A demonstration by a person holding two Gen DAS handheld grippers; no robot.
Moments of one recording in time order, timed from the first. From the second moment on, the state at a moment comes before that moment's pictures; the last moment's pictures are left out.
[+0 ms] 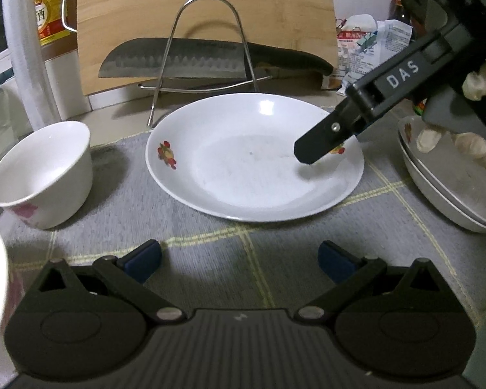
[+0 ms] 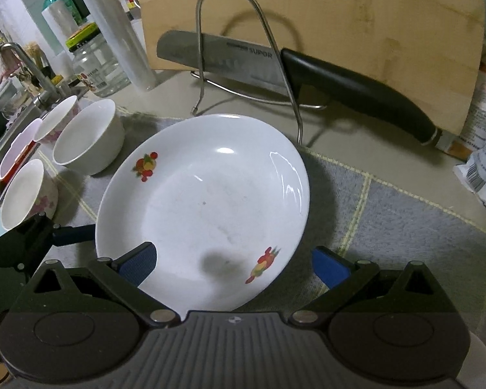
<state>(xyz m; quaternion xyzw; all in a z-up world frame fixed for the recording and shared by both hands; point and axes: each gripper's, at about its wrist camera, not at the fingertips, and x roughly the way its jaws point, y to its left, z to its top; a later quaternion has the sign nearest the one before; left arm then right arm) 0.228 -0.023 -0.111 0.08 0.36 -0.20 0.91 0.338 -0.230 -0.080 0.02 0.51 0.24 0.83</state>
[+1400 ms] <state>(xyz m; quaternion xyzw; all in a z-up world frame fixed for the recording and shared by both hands) 0.268 -0.020 -0.114 0.14 0.32 -0.30 0.89 0.409 -0.221 -0.089 0.04 0.50 0.31 0.81</state>
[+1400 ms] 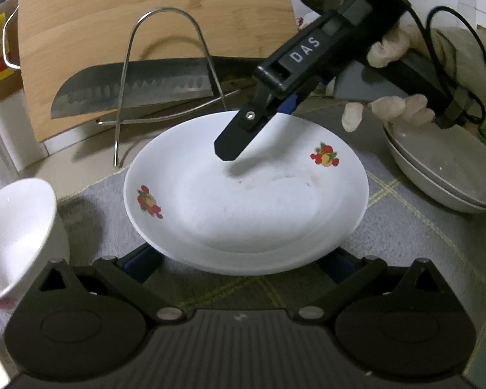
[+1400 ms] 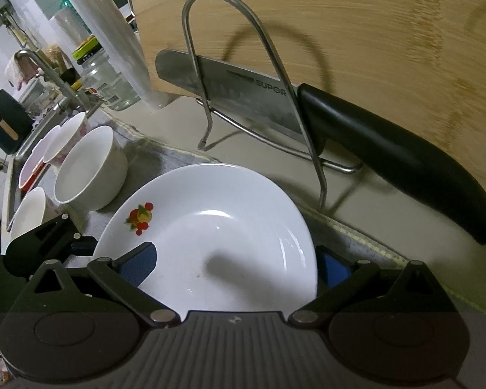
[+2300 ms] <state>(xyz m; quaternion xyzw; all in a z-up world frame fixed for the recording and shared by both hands) 0.262 -0.020 -0.110 0.16 0.31 -0.30 0.89 0.404 -0.208 -0.085 0.03 0.50 0.34 0.80</state>
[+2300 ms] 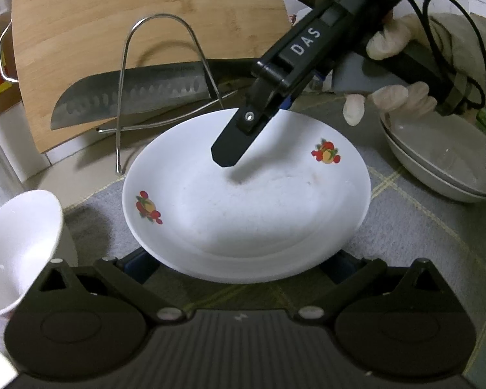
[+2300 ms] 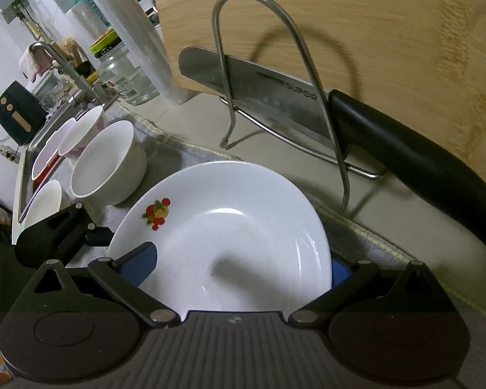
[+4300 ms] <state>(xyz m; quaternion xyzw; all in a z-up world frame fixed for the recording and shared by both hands) 0.145 -0.015 -0.058 0.21 0.28 -0.38 0.86 0.221 -0.232 -0.023 0.07 0.47 0.28 0.84</state>
